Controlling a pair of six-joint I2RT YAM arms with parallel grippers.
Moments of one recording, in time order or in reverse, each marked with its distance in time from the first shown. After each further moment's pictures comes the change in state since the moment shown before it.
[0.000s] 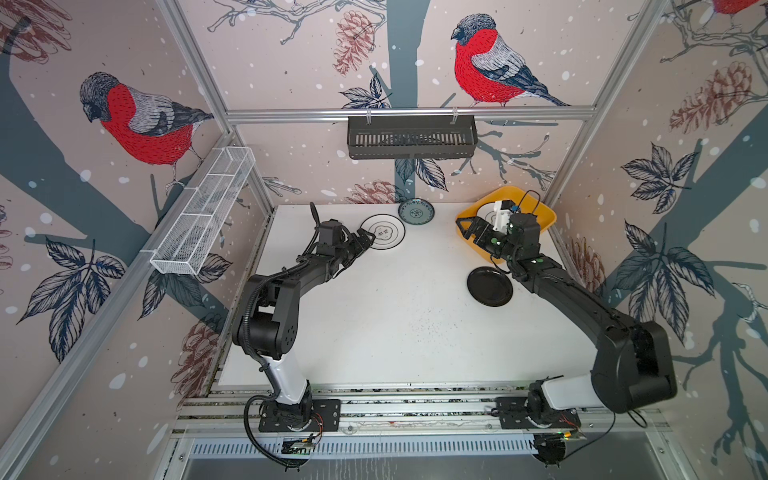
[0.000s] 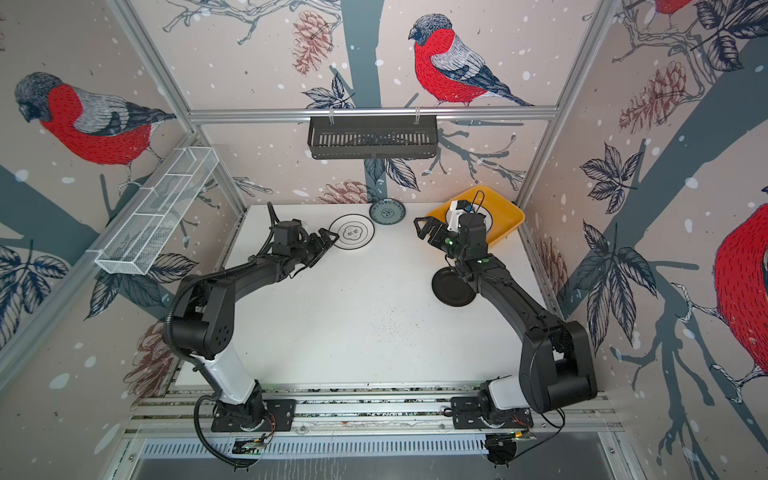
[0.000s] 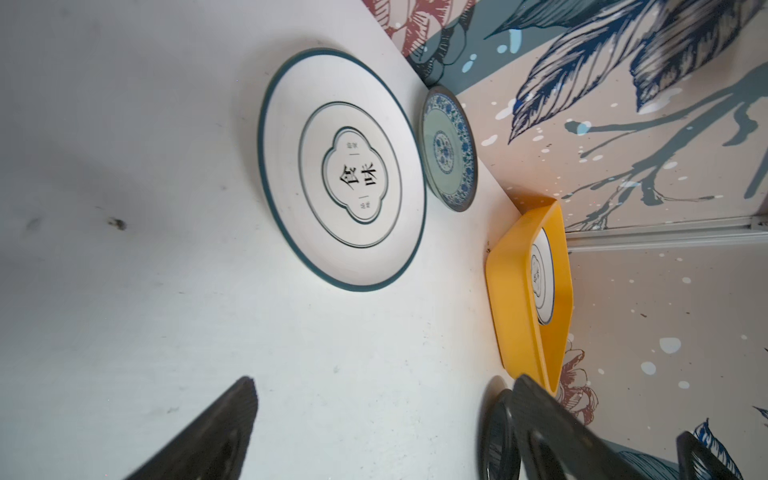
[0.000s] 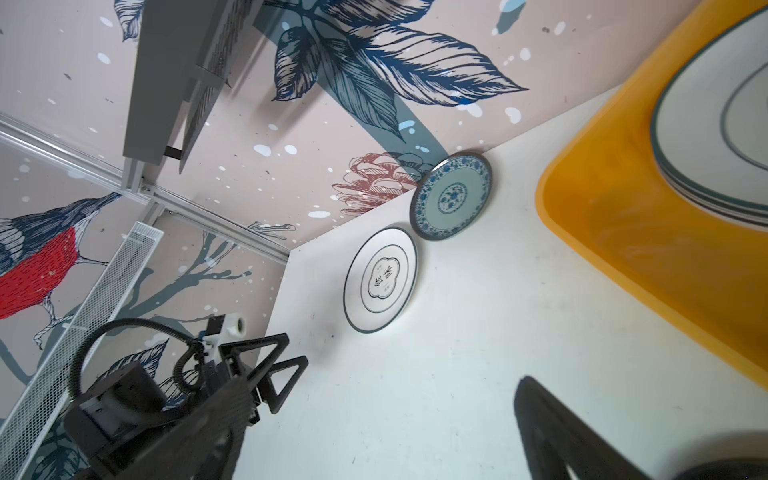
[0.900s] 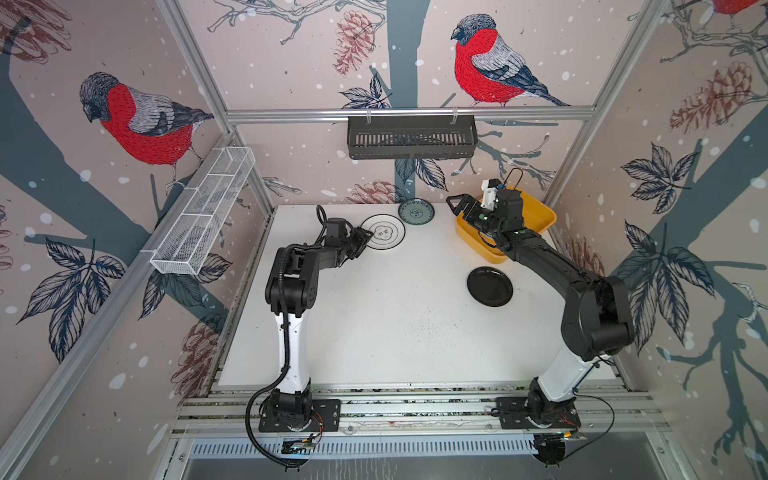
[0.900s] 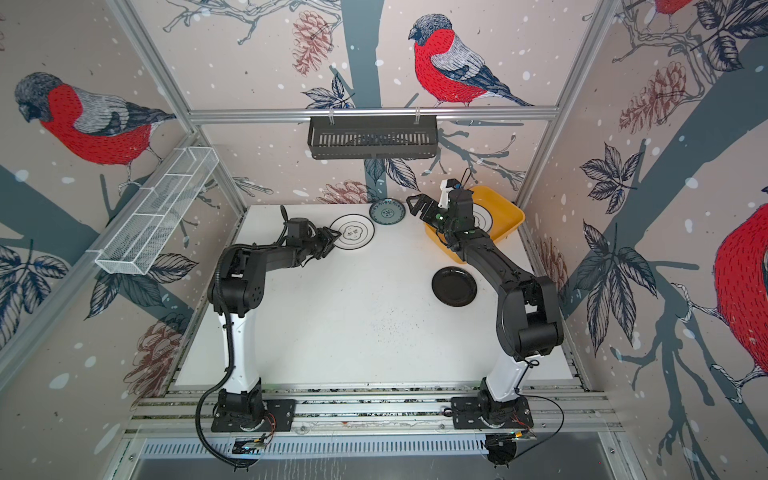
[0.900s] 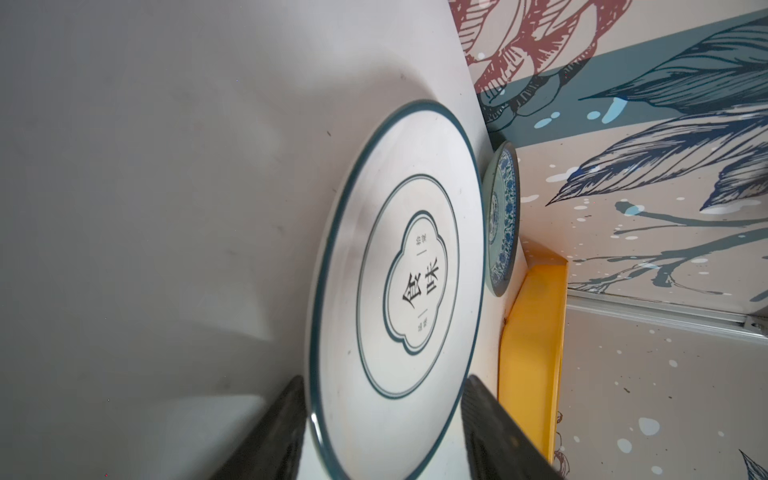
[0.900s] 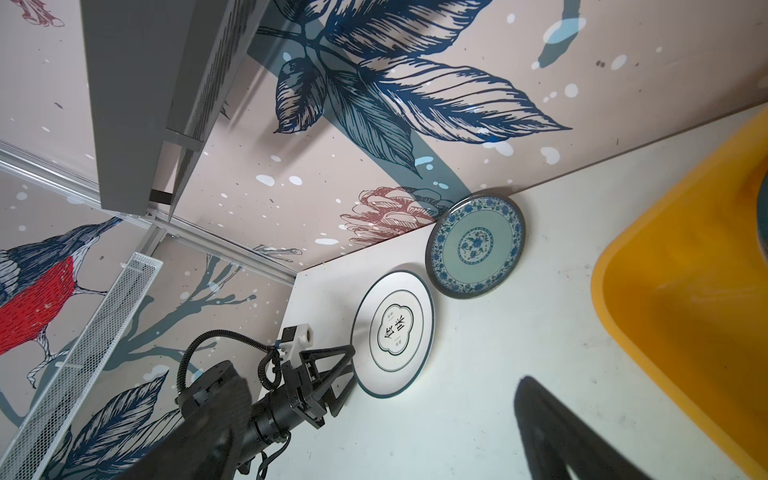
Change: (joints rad) left arm 0.035 0.435 0.318 0.109 0.076 -0.151; right arm -0.017 0.303 0.311 0.002 -0.036 0.005
